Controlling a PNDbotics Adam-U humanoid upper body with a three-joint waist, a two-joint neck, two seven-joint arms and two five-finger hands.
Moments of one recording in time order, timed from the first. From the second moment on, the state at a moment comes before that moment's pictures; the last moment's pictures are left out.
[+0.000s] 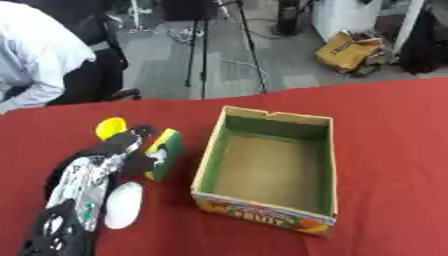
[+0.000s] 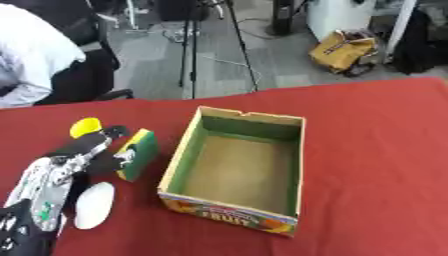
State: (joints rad) left arm -0.90 0.06 0.27 -1.12 -1.36 -0.18 -0.43; right arm -0.28 -0.29 -0.29 -1.99 -0.42 -0.50 0.01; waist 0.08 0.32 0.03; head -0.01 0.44
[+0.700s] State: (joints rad) left arm -0.90 0.07 0.28 -1.12 -1.37 -0.17 -0.41; right arm -0.28 -0.28 -0.29 -1.99 -0.43 -0.50 0.02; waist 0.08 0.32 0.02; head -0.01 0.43
